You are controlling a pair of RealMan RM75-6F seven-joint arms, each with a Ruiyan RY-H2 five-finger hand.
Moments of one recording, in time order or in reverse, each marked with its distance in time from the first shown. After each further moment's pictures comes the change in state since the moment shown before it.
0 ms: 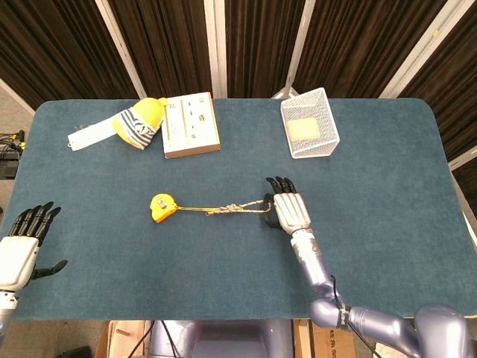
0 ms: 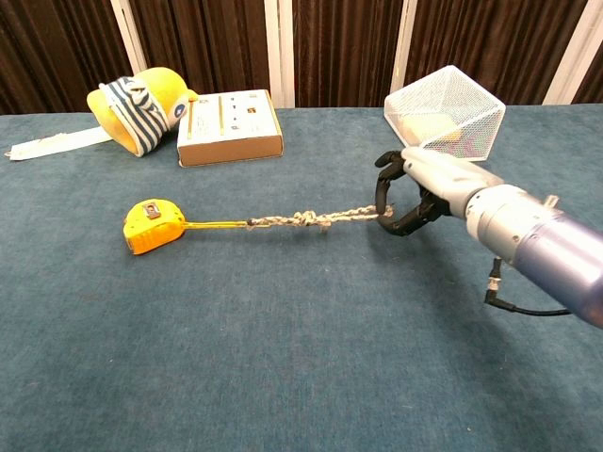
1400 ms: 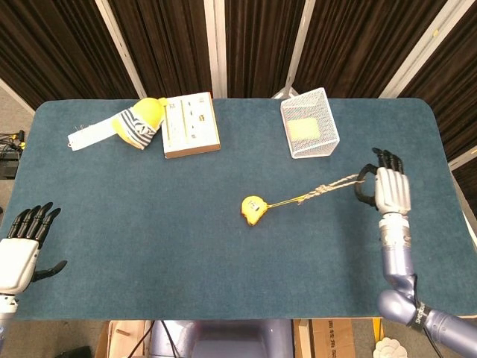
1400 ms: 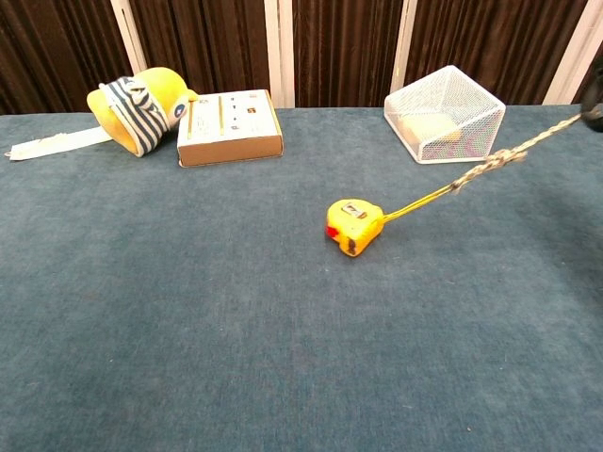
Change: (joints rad) left arm 0.014 -0.012 0.002 0.000 0.034 0.050 0.043; right arm -0.162 0.436 0.078 -0.196 0.184 0.125 0.036
